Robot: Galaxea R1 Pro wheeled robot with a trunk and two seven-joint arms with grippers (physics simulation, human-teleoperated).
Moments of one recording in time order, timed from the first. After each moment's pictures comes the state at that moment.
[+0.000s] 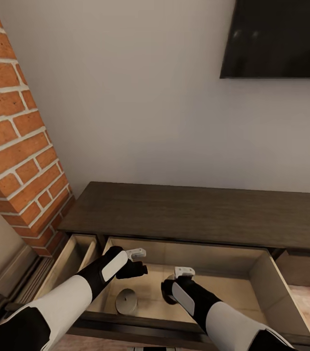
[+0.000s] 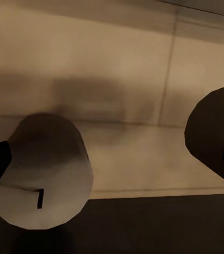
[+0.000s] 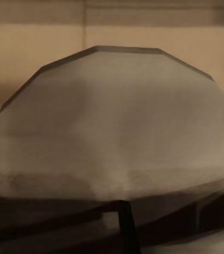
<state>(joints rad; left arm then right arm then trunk) -0.85 -0.06 -0.72 -0.51 1.08 0.70 0.36 -0.73 0.17 0.67 -0.35 -0.80 0.34 -0.38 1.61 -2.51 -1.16</state>
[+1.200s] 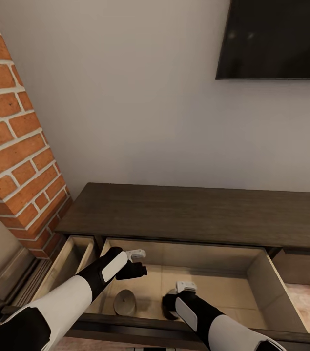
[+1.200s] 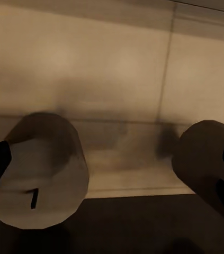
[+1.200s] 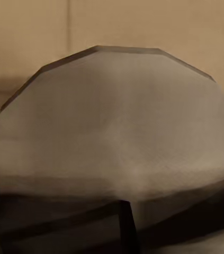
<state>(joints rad) -0.85 -0.06 -0.72 -0.50 1.08 0.70 0.36 -0.67 0.17 0.67 -0.28 -0.80 0.29 -0.30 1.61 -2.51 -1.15</state>
